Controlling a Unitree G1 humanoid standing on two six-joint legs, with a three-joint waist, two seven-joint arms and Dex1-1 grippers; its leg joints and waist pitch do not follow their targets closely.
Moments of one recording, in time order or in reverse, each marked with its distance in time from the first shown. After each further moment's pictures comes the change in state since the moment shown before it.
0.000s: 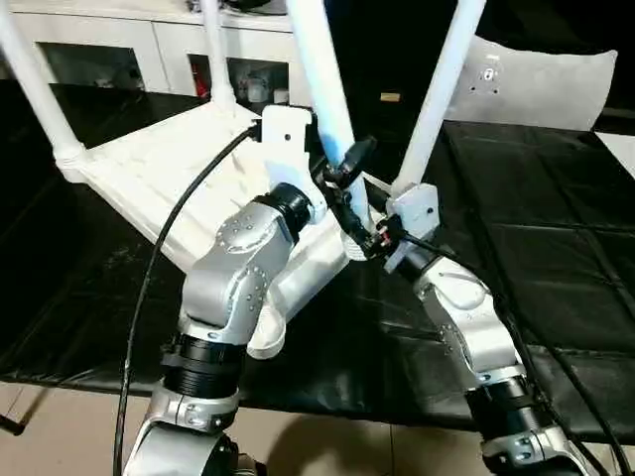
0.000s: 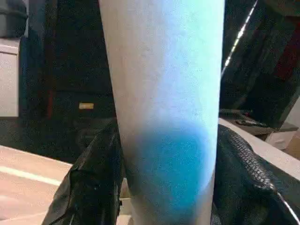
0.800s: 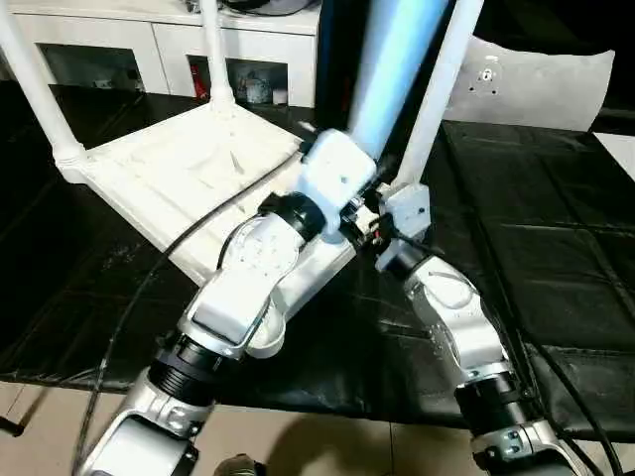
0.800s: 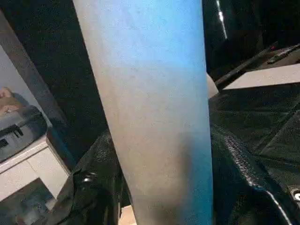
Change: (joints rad) left arm -0.005 0.198 -0.297 0.035 0.371 -0.295 -0.015; right arm -0.026 0.028 0.009 0.062 0.005 -0.019 -0.036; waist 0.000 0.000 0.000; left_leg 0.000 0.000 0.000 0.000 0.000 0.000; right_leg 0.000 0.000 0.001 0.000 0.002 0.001
